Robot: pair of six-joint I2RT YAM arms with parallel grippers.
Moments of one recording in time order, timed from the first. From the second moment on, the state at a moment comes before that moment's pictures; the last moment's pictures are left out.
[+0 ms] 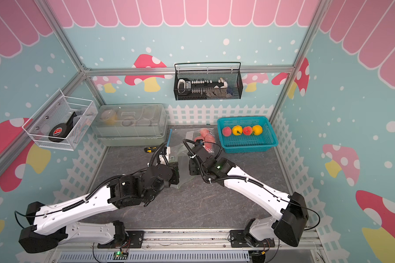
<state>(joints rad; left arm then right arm) -1.16 1.20 1.20 -0.62 -0.72 -0.71 0.87 1.37 1.27 -0.75 0.30 0.58</state>
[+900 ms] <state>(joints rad) -1.16 1.20 1.20 -0.59 -0.68 -0.78 0.87 1.40 1.25 -0.67 0.18 0.45</state>
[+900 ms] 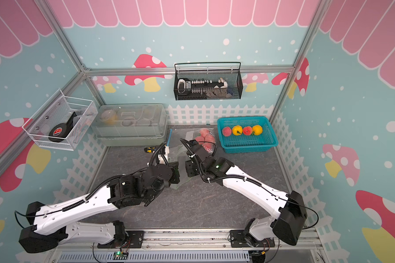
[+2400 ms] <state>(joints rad) -1.11 1.25 1.30 -0.69 -0.66 -0.78 0.54 1.04 1.11 -0.52 -0.12 0.28</state>
